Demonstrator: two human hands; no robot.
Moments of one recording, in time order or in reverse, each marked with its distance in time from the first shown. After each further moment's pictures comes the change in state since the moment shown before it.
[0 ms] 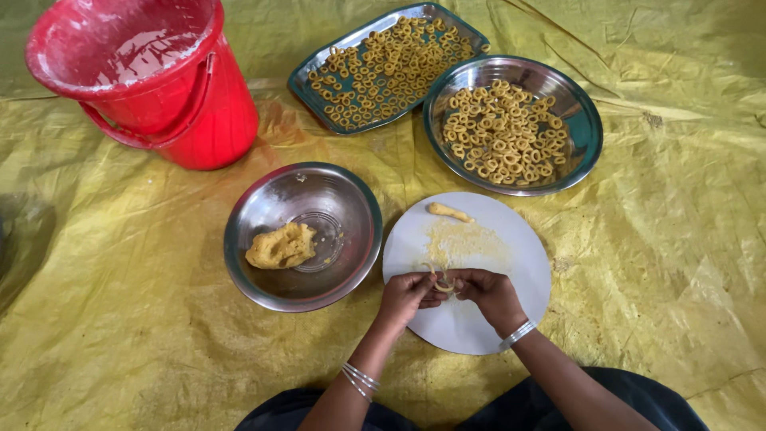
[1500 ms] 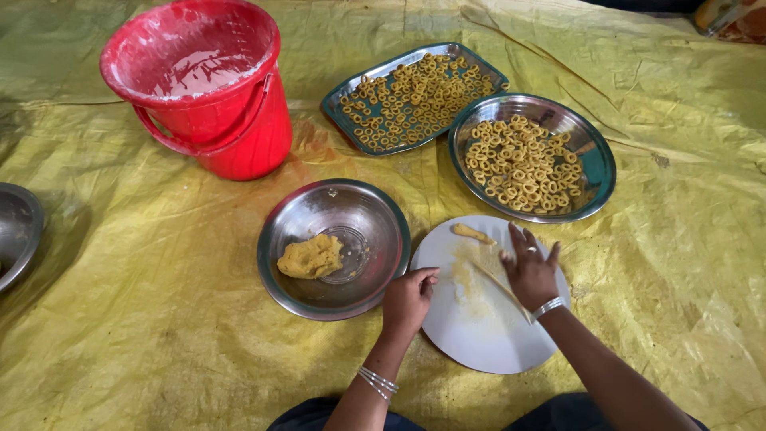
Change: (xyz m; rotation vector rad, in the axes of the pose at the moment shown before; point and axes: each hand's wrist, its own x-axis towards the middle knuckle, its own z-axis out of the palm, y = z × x) left_hand -0.029 0.065 -0.013 0.769 0.383 0.605; right_hand 0.056 -0.055 -0.029 -1.179 0.304 -0.297
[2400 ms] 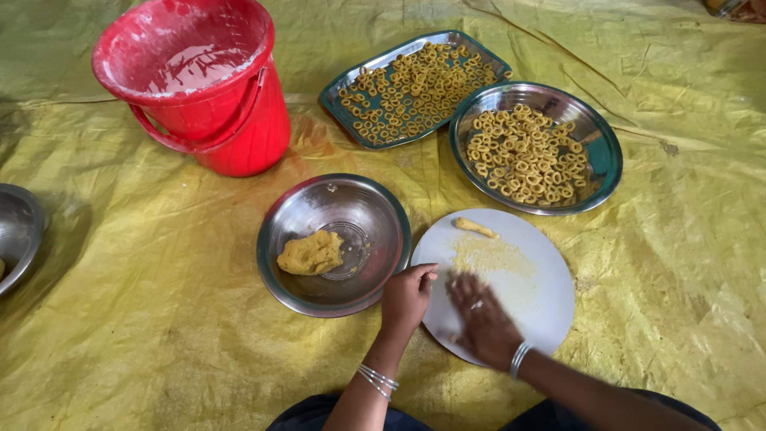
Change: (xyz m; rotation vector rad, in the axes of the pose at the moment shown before) left_hand 0.000 -0.006 0.000 0.020 0.003 0.001; right_hand -0.085 -0.080 -0.006 -0.220 -0.510 -0.398
